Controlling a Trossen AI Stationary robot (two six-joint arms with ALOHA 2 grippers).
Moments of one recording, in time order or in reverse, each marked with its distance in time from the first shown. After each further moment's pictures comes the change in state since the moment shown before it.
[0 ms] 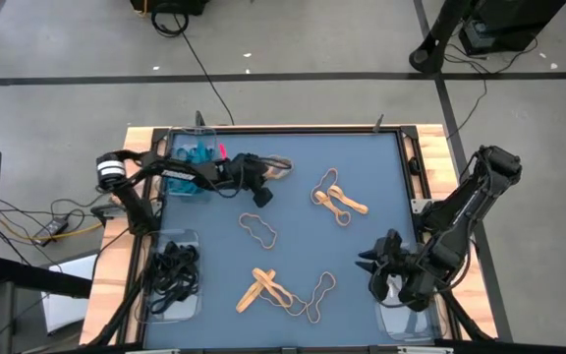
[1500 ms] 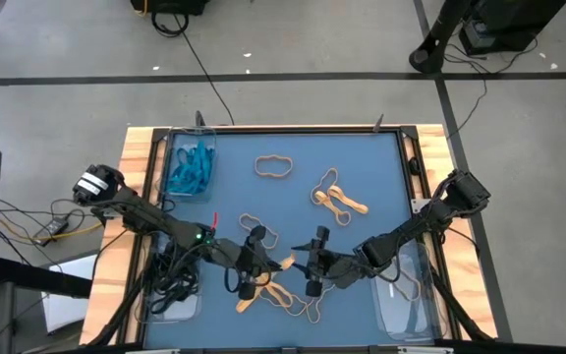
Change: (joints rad) left arm -0.739 -0.119 0.001 0.327 -0.070 0.014; right arm -0.392 0.444 -0.001 1.120 -0.064 -1.136
